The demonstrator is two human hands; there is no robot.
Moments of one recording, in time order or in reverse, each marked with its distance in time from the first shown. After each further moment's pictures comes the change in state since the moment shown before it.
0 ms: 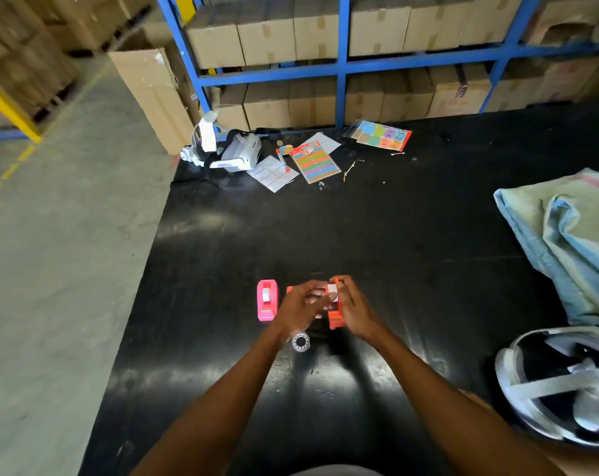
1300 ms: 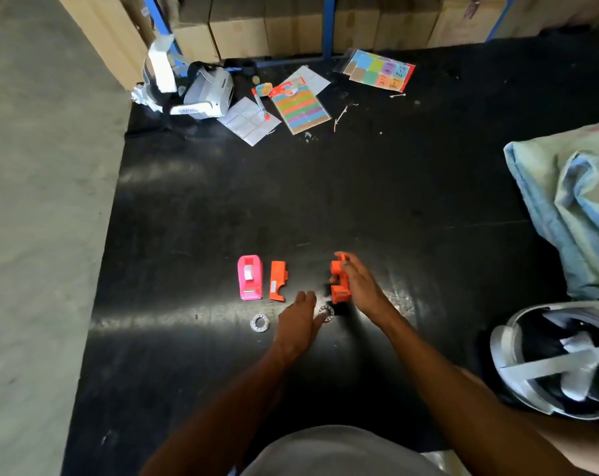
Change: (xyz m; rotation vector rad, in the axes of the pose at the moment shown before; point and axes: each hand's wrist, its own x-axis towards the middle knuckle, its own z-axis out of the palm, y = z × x) left_hand 0.021 -0.113 0.036 0.867 0.010 -0.083; right_hand 0.034 0.024 -0.014 0.232 -0.005 0.307
